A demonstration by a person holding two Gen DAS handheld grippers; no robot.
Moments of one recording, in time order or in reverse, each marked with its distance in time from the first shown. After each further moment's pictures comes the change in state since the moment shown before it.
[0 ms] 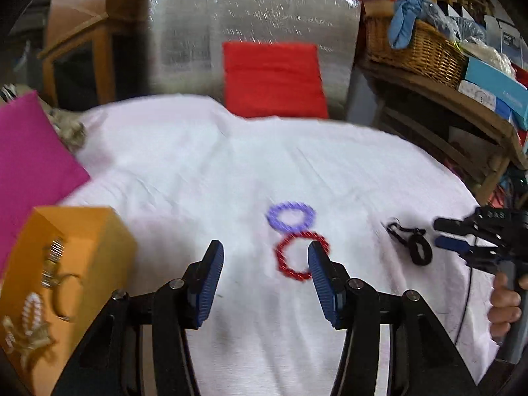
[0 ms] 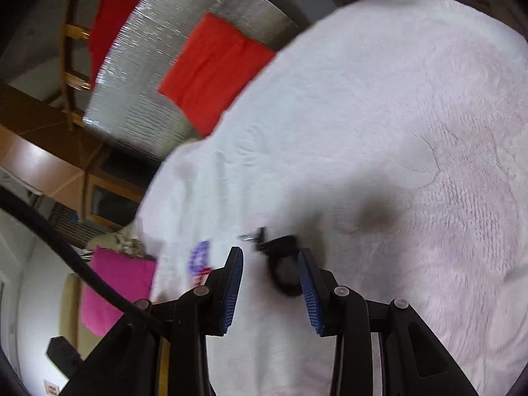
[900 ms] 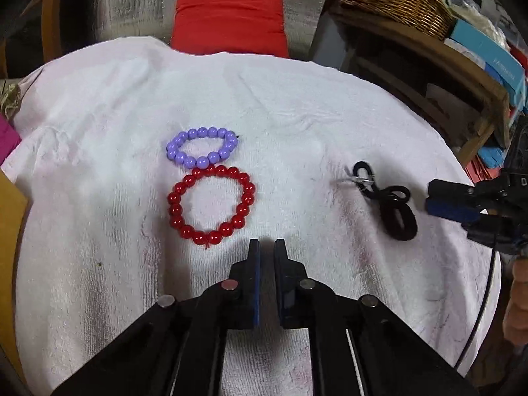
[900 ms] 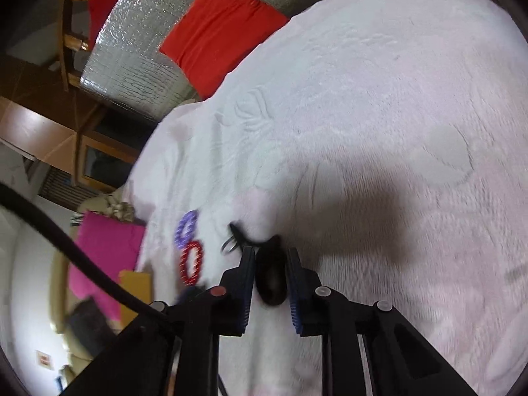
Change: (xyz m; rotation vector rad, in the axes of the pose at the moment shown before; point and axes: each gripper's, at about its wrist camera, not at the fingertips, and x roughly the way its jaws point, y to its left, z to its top) left arm 0.071 -0.059 -0.026 0.021 0.218 -0.167; right arm 0.004 -0.005 -0.003 -0.064 0.147 0.043
